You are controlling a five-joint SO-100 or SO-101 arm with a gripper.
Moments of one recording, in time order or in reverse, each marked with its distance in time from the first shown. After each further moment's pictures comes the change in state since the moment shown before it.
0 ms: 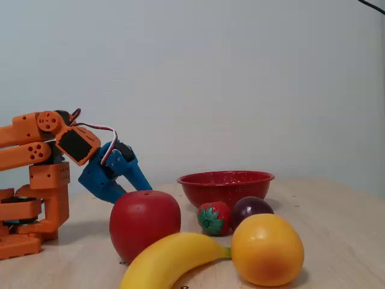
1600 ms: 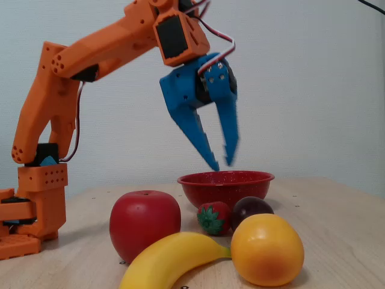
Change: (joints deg) arm -26.1 -123.8 -134.8 39.9 19.2
